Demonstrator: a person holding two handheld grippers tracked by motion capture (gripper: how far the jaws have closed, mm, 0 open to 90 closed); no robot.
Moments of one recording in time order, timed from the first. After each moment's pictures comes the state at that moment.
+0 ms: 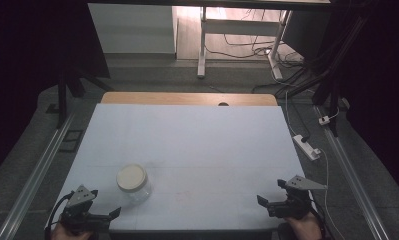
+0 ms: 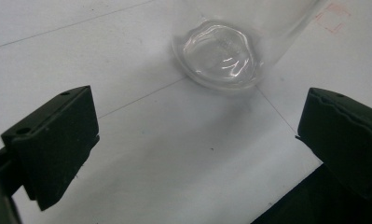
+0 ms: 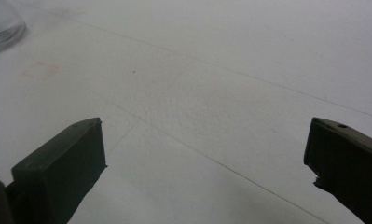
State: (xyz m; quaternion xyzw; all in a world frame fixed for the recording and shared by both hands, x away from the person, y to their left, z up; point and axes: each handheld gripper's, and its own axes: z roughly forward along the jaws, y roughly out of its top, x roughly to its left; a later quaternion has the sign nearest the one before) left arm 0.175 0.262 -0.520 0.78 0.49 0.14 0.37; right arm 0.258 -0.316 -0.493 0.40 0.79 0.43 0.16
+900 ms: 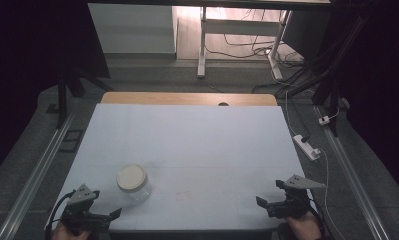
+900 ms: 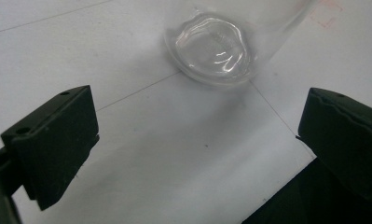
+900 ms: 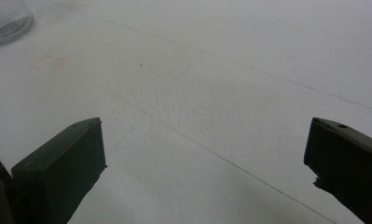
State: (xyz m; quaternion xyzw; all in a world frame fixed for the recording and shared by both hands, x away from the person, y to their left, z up) left arm 0.179 0.264 -0.521 0.78 0.49 0.12 0.37; right arm 0.261 -0.315 -0.494 0.40 0.80 0.42 0.14
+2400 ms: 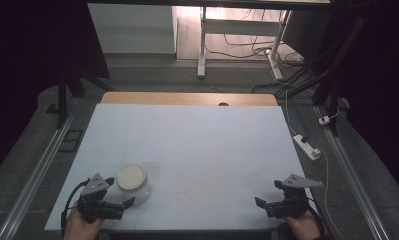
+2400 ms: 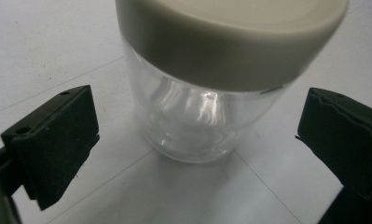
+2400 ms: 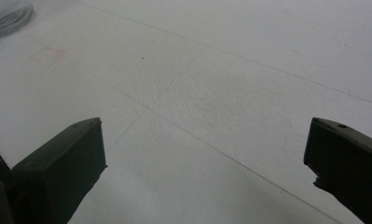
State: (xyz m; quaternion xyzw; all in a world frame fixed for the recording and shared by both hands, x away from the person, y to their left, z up) left arm 0.210 0.235 -0.513 0.79 0.44 0.15 0.41; right arm 0.263 -0.313 -0.495 0.40 0.81 0.41 0.13
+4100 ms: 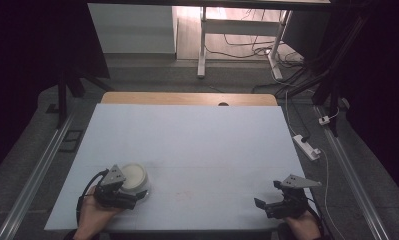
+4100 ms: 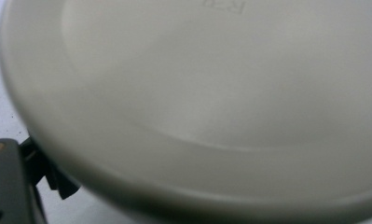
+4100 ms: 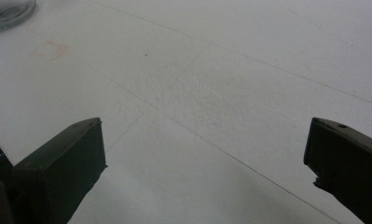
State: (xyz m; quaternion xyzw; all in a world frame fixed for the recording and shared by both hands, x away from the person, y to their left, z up) left arm 0.244 0.214 -0.519 0.82 0.38 0.15 0.39; right arm 0.263 -0.311 -0.495 0.39 0.82 0.41 0.13
